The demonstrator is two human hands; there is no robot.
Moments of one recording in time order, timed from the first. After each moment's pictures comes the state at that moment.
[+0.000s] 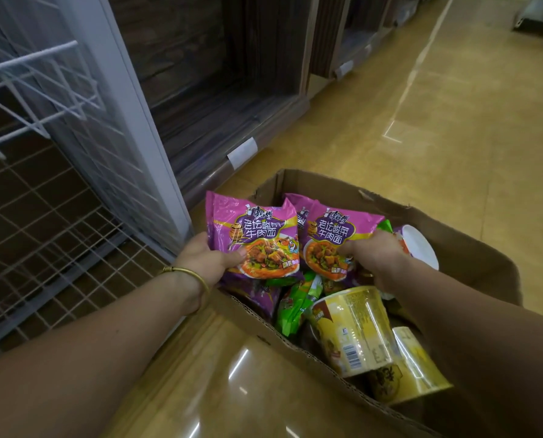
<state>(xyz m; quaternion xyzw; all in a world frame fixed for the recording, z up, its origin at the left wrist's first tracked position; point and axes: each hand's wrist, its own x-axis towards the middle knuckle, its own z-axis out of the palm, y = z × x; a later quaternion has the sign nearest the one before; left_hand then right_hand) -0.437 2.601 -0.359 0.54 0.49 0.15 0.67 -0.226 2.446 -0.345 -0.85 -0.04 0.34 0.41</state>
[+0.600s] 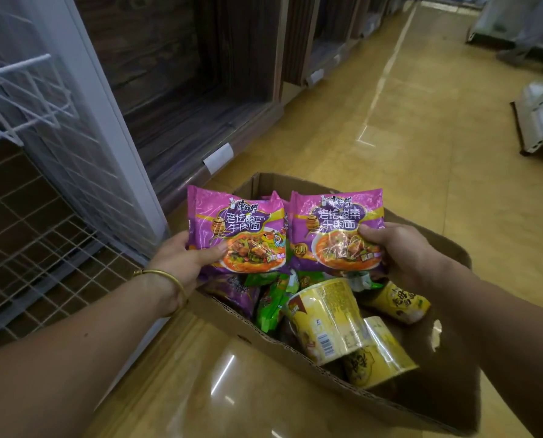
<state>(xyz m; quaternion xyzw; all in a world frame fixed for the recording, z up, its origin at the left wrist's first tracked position) -0.439 2.592 -0.340 0.49 0.44 0.16 0.73 -0.206 2.380 -0.306 -0.75 -0.04 0.38 0.54</state>
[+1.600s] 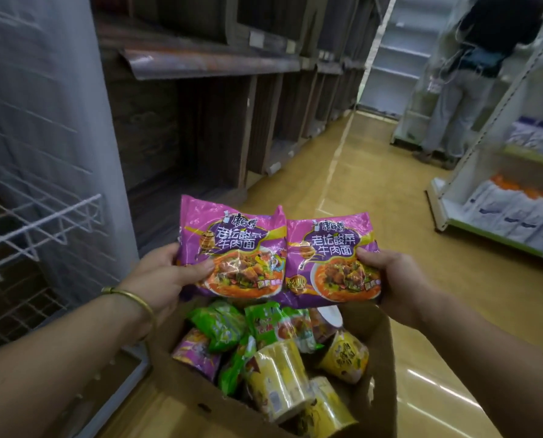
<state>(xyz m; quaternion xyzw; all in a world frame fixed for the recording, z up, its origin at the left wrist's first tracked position) -0.440 2.563 -0.195 0.54 0.29 0.23 0.75 -0.232 2.328 -0.144 -0.68 -0.07 0.34 0.64</state>
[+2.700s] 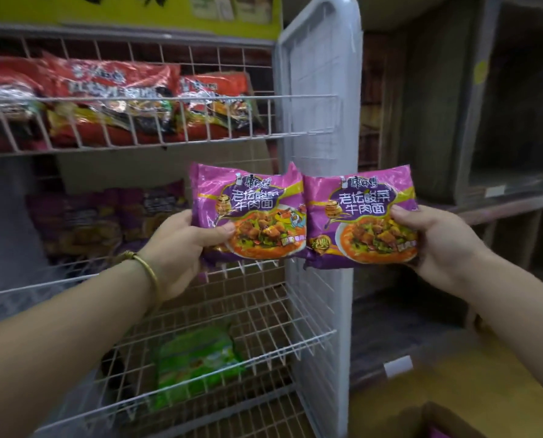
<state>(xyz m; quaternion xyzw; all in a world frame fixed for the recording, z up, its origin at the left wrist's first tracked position) -0.650 2.532 0.124 0.56 0.44 0.53 0.46 -0.341 2.518 0.109 -0.42 -0.44 0.47 0.64</state>
